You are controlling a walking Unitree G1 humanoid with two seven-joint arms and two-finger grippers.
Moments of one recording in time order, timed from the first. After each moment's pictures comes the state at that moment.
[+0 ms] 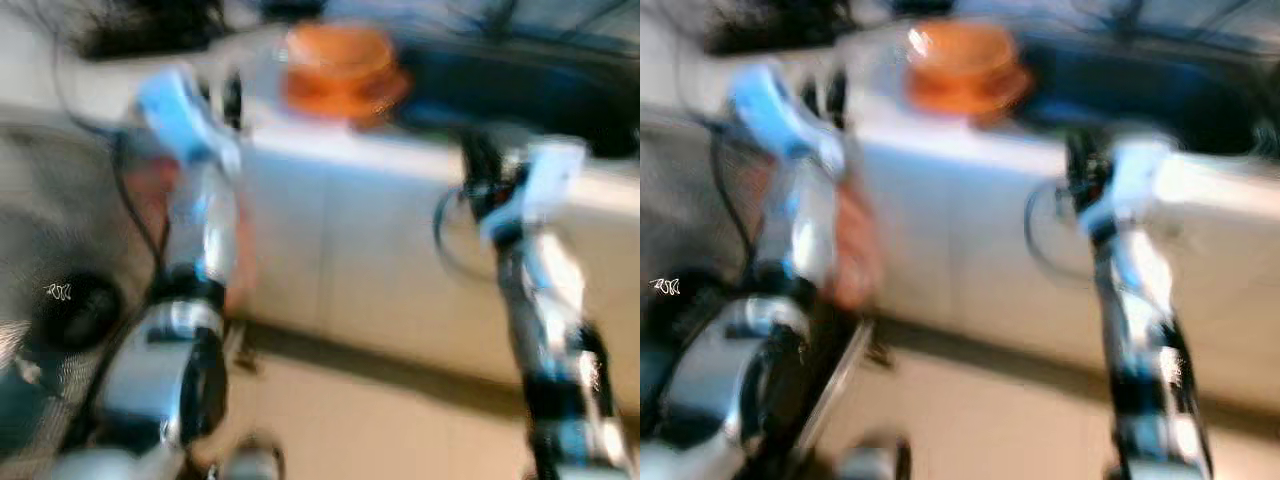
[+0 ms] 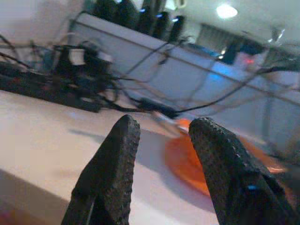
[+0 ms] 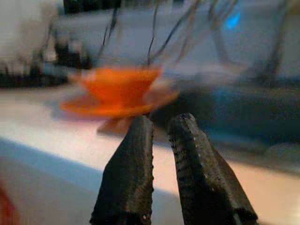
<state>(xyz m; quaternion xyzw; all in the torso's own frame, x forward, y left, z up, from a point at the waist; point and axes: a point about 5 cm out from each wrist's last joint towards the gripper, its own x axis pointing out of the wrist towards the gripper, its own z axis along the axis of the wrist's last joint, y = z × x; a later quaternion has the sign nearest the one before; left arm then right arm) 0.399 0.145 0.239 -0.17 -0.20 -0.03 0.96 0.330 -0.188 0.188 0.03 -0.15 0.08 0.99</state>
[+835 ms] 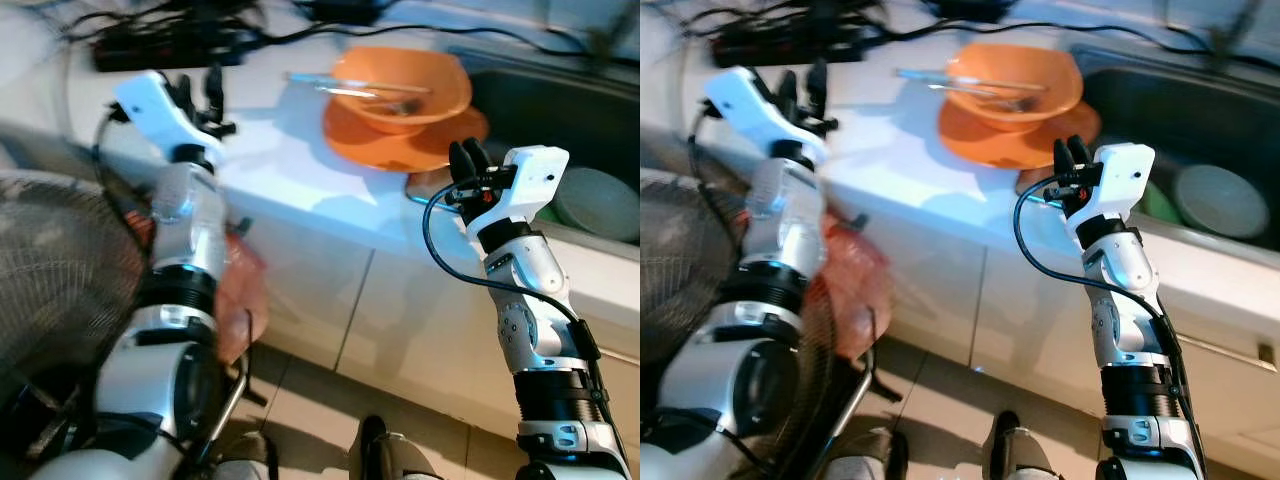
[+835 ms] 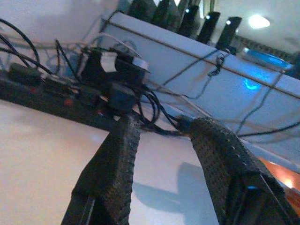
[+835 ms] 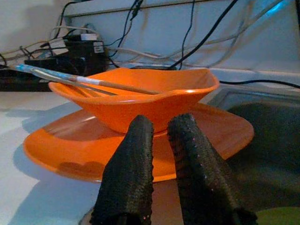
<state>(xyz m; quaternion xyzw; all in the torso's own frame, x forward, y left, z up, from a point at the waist) 0.397 0.155 0.248 -0.18 -0.22 -0.02 0.96 0.336 -0.173 0.202 0.03 -0.17 0.11 0.98</state>
